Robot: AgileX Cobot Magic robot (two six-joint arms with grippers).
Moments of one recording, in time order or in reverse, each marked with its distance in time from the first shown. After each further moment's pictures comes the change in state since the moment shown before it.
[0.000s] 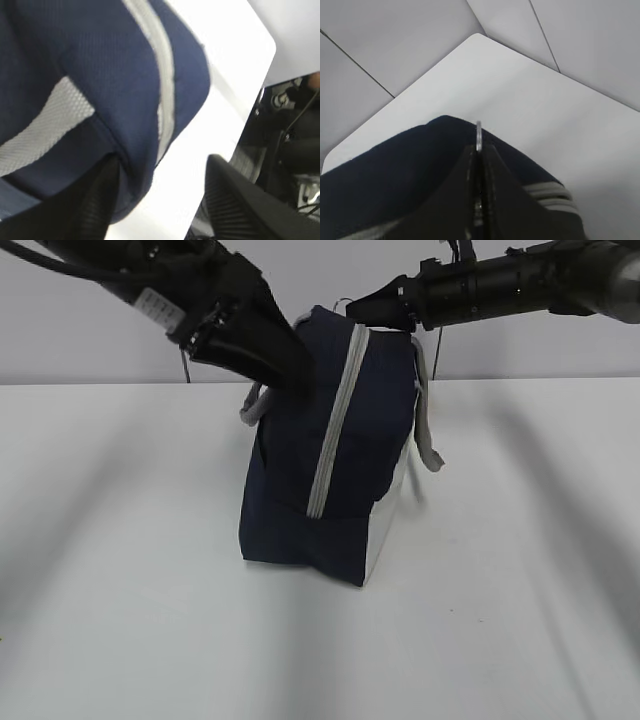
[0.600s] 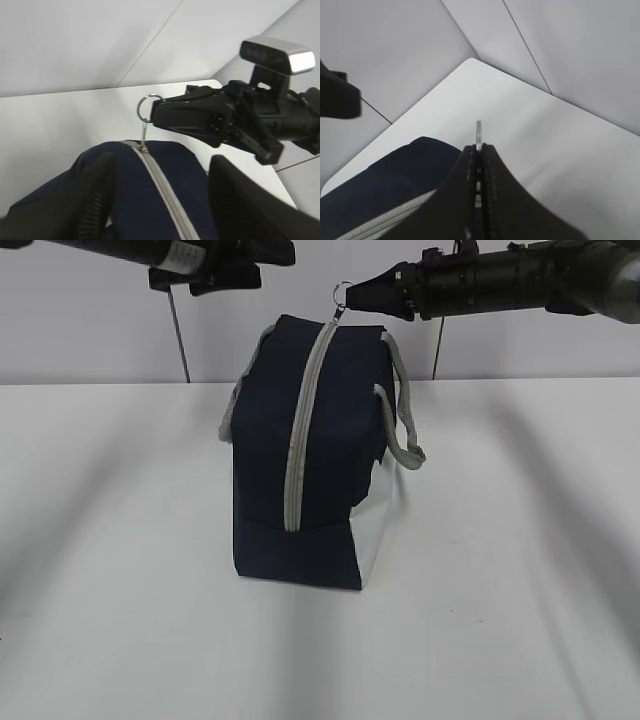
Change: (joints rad) left arm 0.045 0.037 0.000 -0.247 -0.594 -0.016; right arm 0.000 0.000 0.000 0.070 0.058 0.002
